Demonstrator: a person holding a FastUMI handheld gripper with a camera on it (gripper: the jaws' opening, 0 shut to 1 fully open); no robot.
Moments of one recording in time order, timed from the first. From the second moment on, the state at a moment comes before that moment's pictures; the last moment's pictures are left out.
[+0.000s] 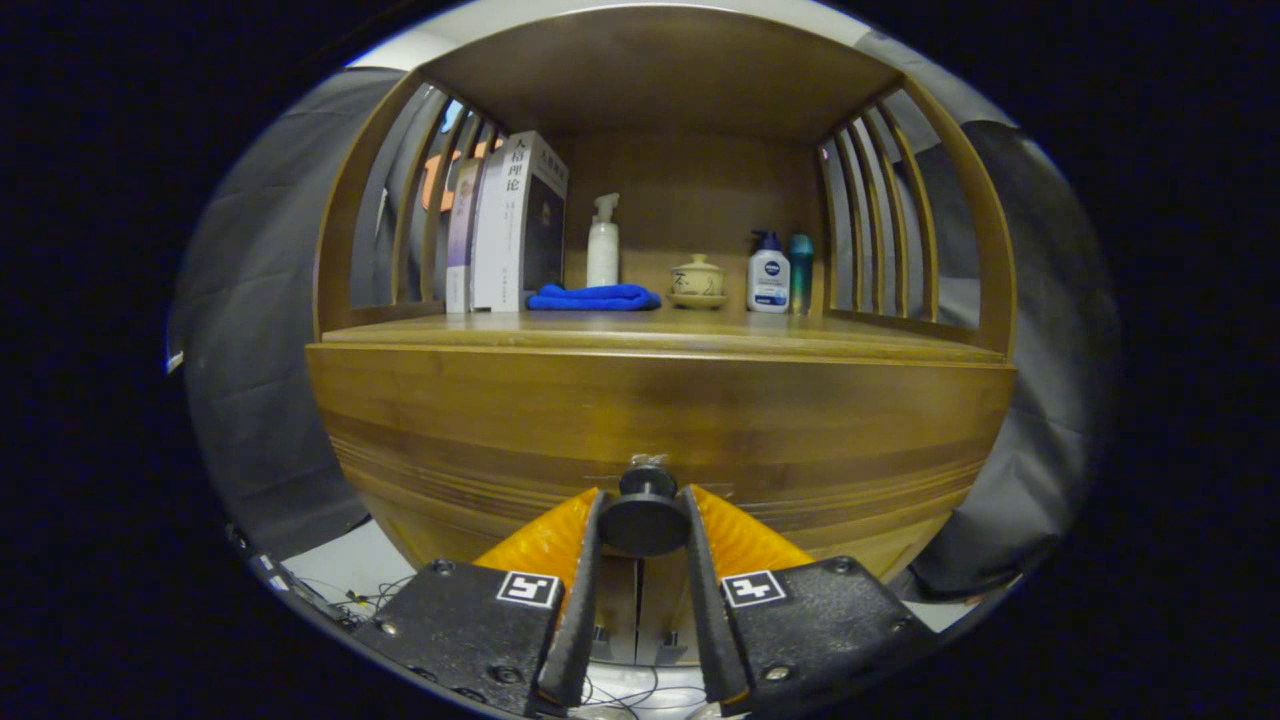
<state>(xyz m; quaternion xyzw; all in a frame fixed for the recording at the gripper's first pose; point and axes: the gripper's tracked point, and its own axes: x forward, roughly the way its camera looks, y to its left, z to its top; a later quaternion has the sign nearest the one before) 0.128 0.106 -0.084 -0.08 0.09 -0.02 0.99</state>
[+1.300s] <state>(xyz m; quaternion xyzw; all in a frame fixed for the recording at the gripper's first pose) 0.014 0.111 -0.095 -0.06 0.06 -0.01 1.00</state>
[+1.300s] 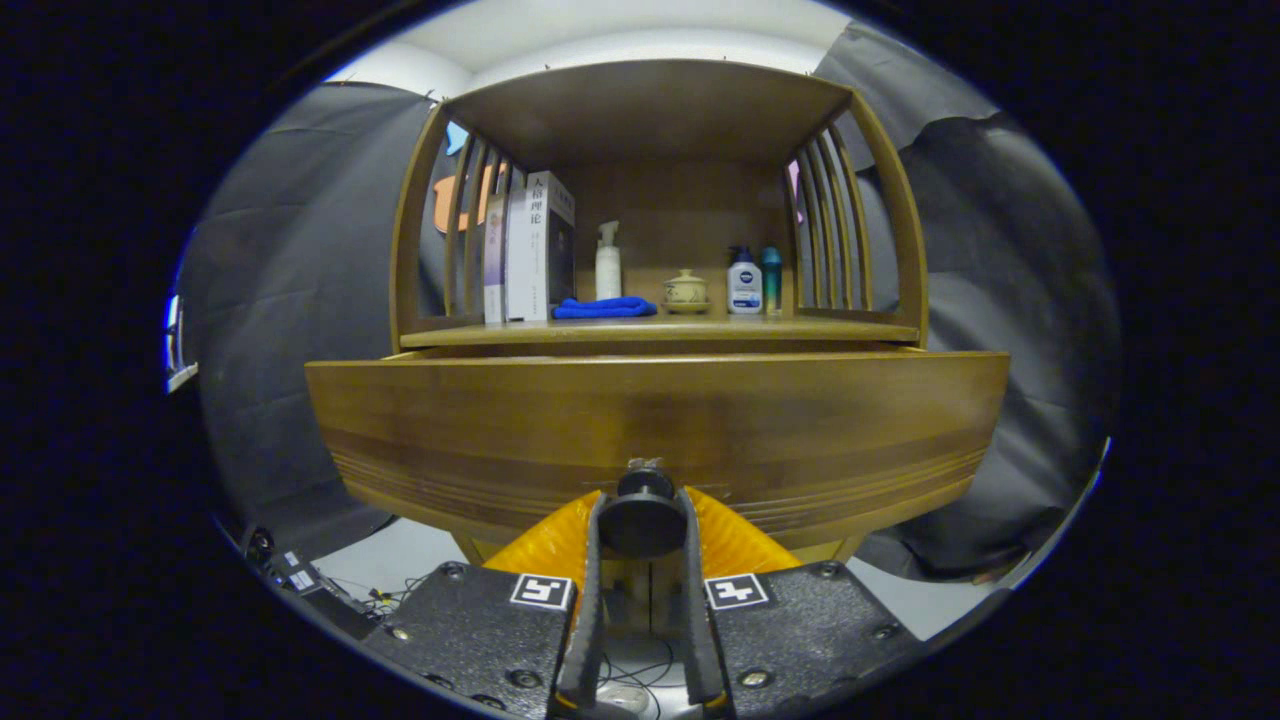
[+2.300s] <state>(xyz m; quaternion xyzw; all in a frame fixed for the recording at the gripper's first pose) -0.036 0.107 -0.089 -0.08 0.03 -0.02 1.00</state>
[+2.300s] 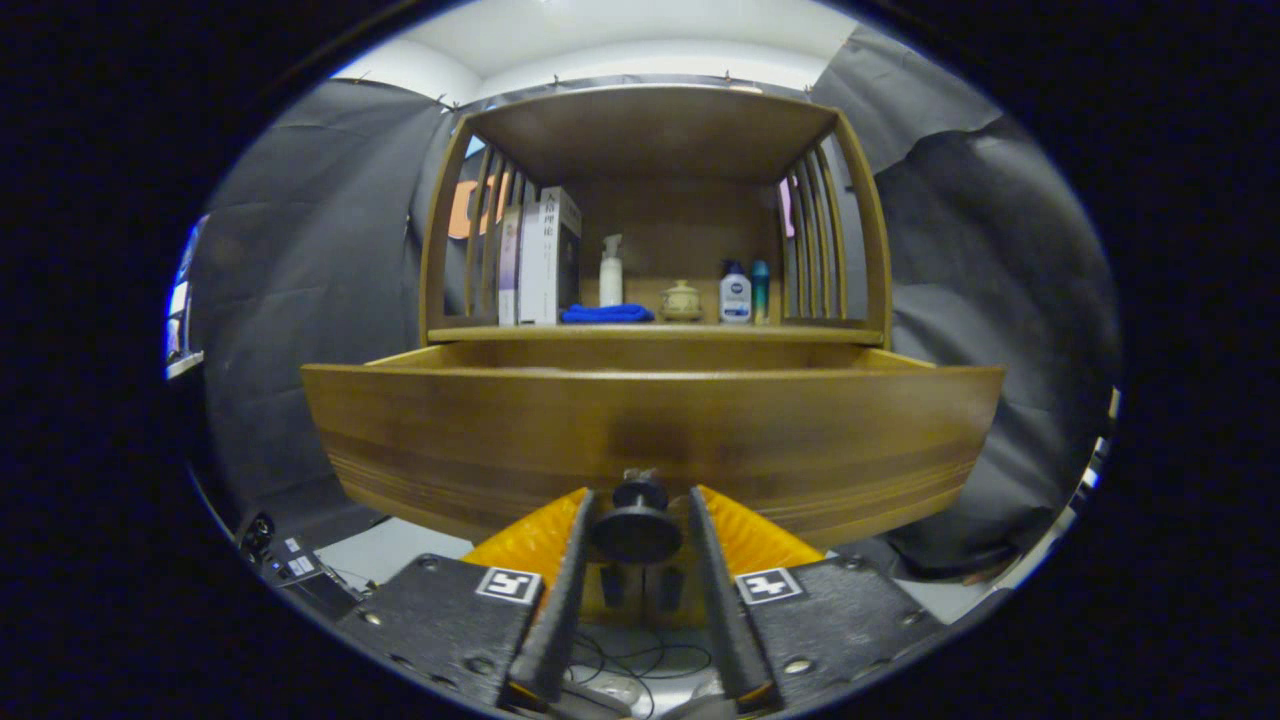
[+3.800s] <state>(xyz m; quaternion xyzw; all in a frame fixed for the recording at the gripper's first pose) 0.090 0.113 -0.057 -0.04 0.35 -0.05 0.94</state>
